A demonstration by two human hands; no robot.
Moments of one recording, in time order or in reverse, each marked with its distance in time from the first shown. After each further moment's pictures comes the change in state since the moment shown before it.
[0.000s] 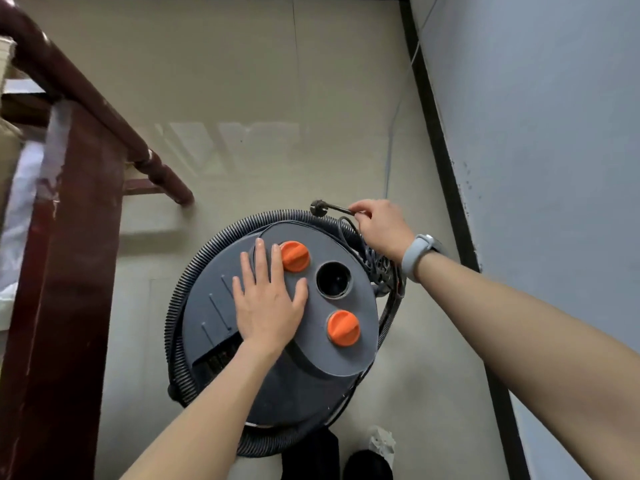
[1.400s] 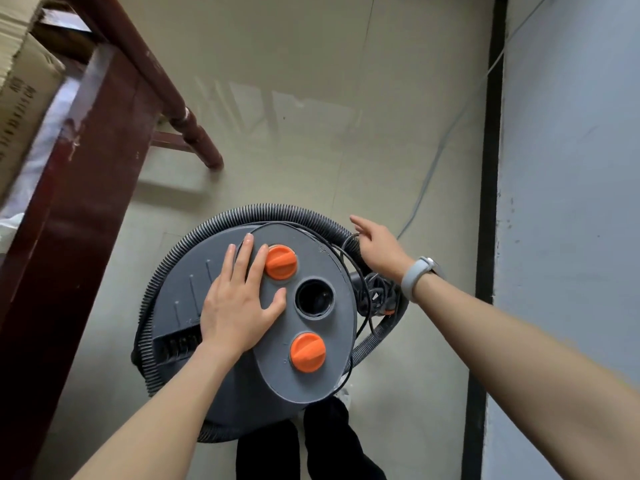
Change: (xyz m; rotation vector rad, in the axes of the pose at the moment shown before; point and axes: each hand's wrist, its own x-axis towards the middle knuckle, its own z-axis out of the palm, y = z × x) left_hand 0.000 0.003 0.002 0.007 0.073 -0.075; right_hand 0.055 0.042 0.012 0.015 -0.367 -0.104
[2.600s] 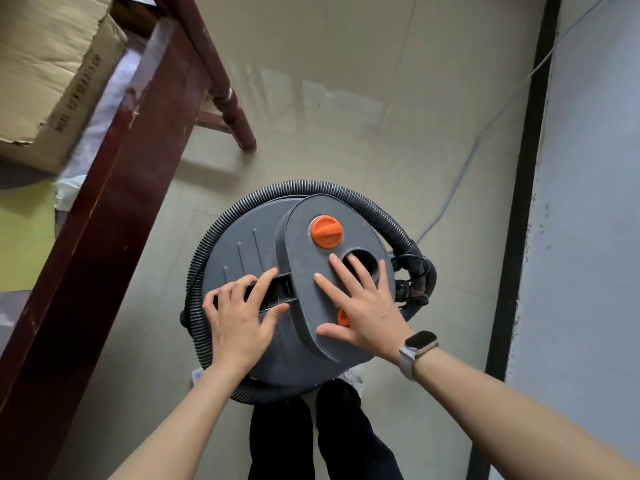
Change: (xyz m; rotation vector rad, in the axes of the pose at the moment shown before) left_hand -0.070 -0.048 0.012 -0.108 0.213 -0.096; right_hand -0.095 -0.004 0.094 -0.739 0.010 -0.603
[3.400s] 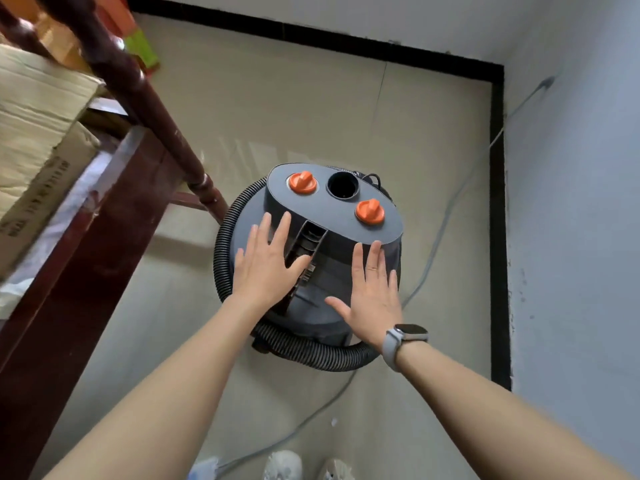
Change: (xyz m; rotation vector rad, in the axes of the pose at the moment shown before) left_hand 0.226 0.112 -0.004 -0.027 -0.255 -0.005; right_hand 0.098 0.114 -0.054 0.071 0.022 0.513
